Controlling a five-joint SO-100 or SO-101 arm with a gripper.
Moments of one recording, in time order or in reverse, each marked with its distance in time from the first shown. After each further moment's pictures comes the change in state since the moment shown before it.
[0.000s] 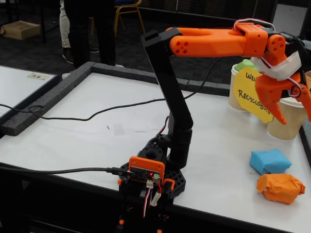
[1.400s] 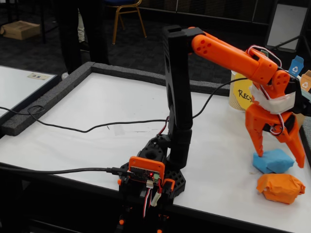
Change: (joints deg) arm 0.4 -15.9 8.3 -4.9 21.5
